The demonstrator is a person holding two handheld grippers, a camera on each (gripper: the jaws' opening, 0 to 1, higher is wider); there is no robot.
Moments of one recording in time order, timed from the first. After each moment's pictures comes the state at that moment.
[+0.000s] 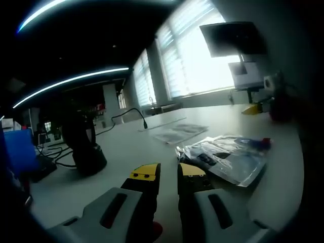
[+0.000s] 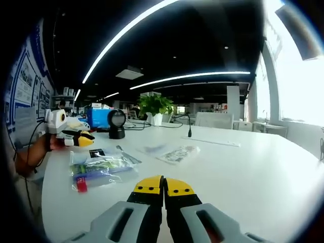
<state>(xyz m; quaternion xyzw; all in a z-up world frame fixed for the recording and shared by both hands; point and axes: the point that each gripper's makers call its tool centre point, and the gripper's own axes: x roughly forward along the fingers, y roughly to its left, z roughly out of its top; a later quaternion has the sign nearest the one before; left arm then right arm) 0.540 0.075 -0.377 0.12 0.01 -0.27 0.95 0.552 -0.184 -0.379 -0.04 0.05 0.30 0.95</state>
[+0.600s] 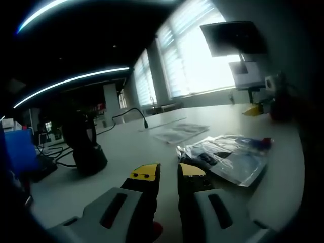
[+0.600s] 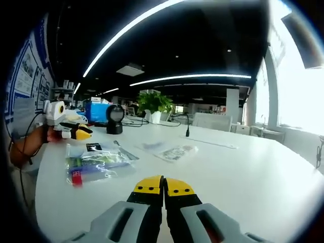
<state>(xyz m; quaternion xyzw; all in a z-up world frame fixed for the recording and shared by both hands) 0.559 0.098 -0.380 0.11 0.01 -0.27 0.95 0.548 -0.182 -0.383 -0.07 0.04 0.29 0.95</state>
